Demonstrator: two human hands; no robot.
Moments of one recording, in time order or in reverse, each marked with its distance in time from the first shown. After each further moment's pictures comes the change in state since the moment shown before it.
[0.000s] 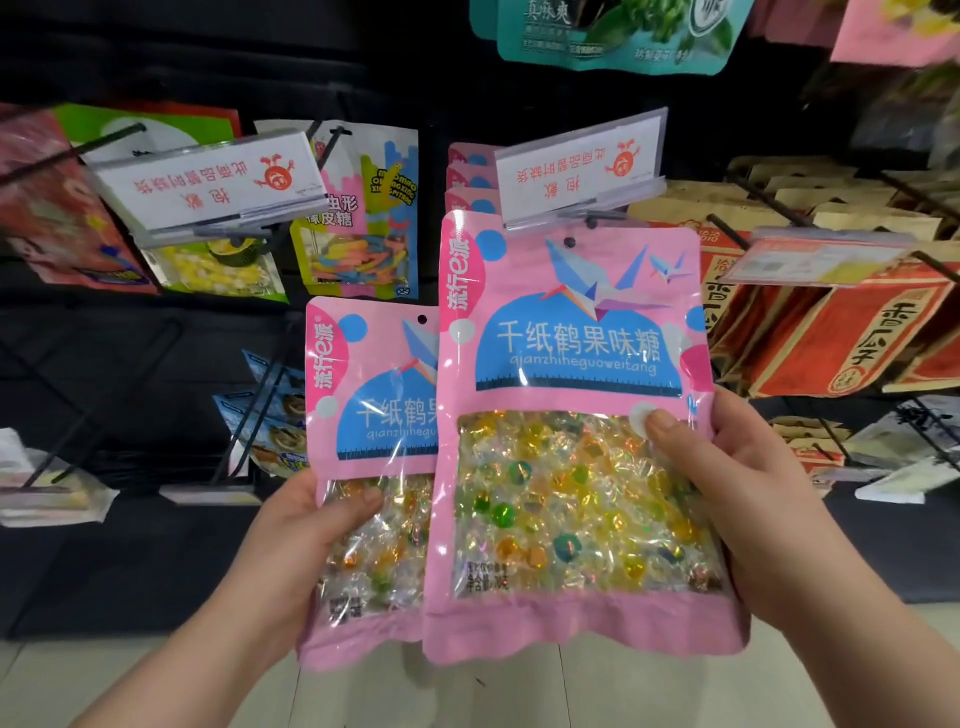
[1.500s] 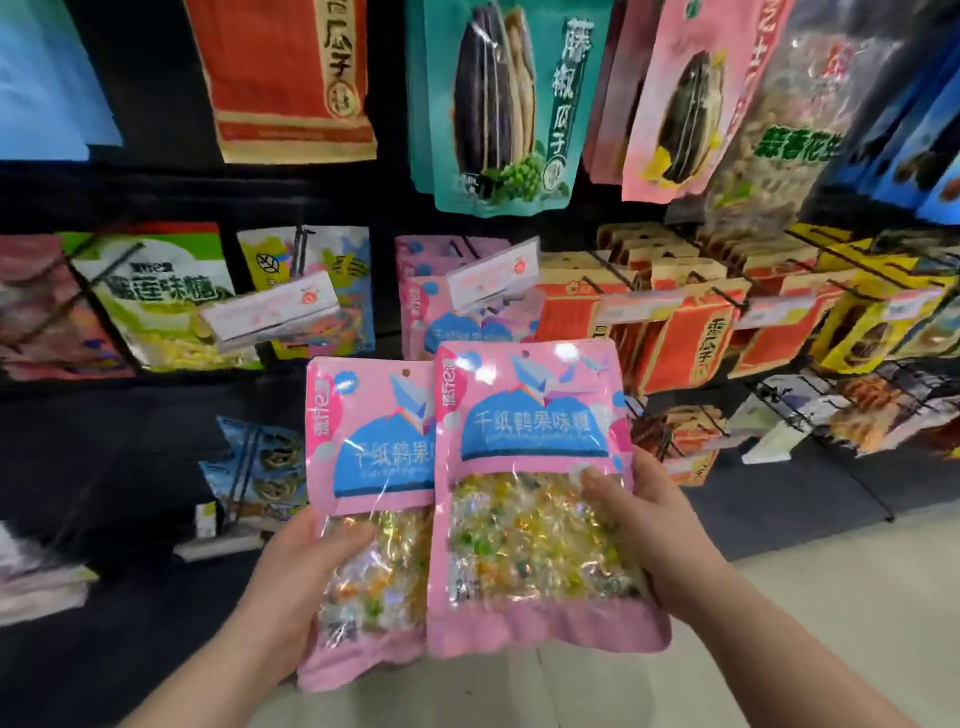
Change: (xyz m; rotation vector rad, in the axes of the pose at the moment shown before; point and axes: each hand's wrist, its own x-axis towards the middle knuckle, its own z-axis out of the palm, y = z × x) left_hand -0.056 0.040 -0.025 0.061 -0.221 0.002; right_hand -0.081 -0.015 0.019 -0.068 0.267 0.119
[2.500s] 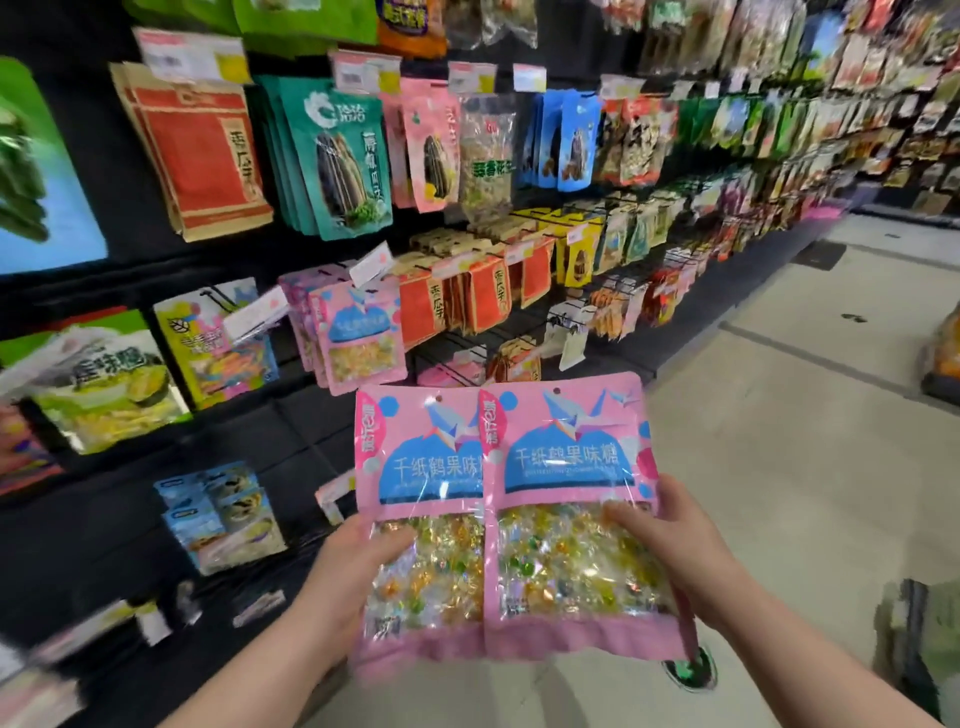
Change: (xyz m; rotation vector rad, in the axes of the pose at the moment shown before) left_hand -0.194 -0.003 -0.085 0.188 -0.523 -0.094; right_hand -0.372 0.042 0.030 -0.057 0.588 0.079
